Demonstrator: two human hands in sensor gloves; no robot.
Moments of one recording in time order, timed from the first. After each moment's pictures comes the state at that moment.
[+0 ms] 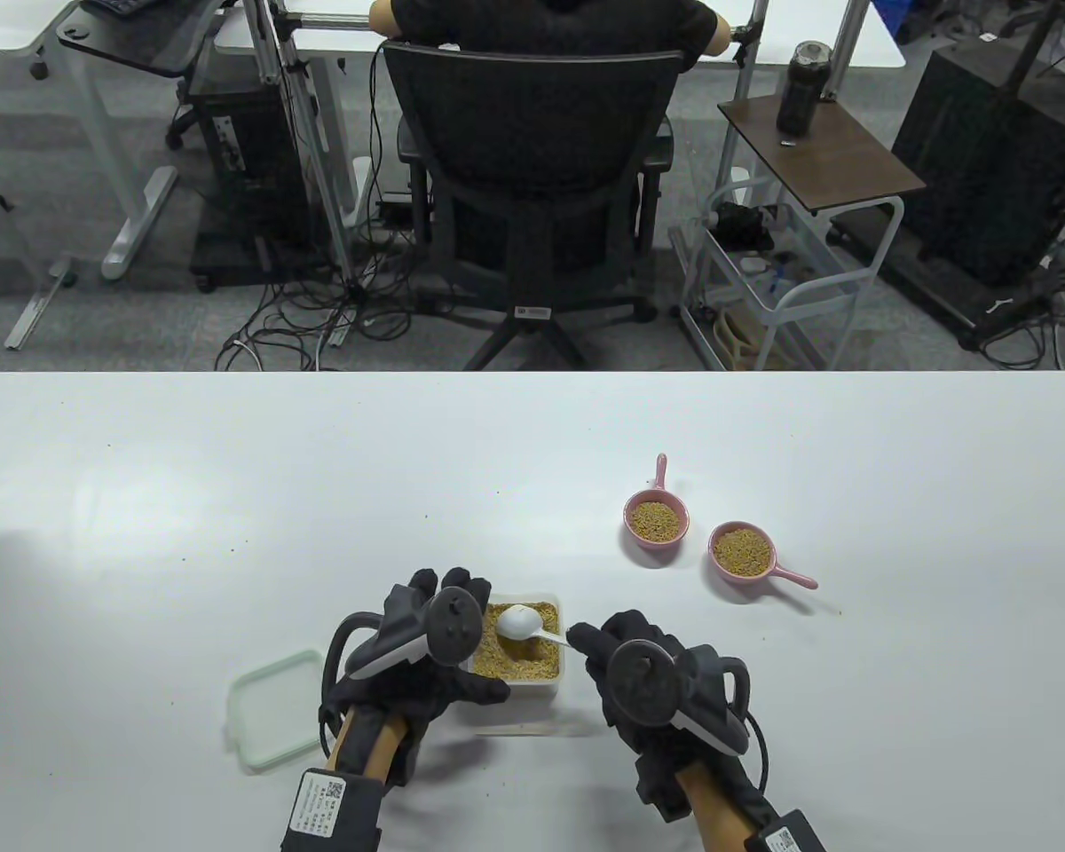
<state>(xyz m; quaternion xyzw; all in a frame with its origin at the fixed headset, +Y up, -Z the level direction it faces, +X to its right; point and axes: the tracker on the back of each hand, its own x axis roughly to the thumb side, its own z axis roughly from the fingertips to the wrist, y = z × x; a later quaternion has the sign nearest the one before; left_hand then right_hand) -0.138 -0.746 -0.326 -0.21 -0.16 0.04 0.96 0.100 -0.719 -0.276 0.14 -0.01 0.98 0.12</state>
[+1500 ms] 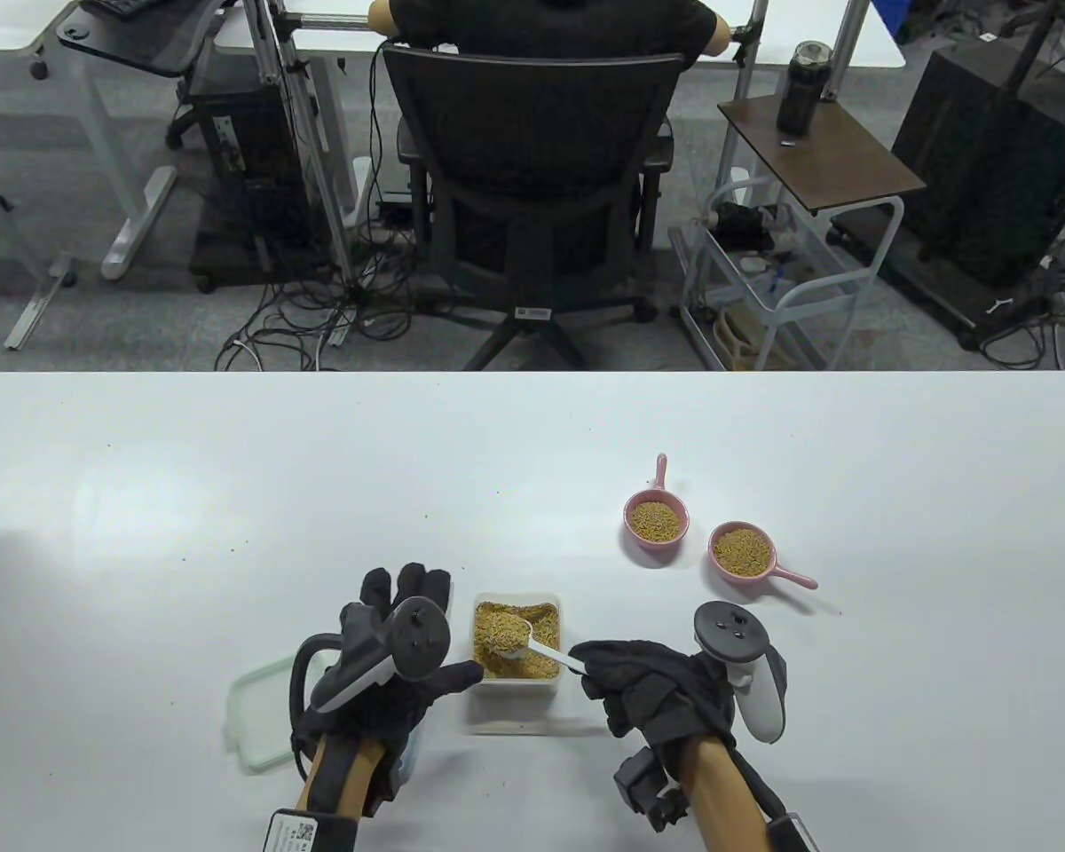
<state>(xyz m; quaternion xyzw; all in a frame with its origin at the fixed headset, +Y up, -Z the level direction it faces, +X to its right) -0.170 -0.715 -0.290 -0.12 -0.06 0.05 0.99 0.138 -0.759 -0.294 -0.04 0.26 0.76 0.59</state>
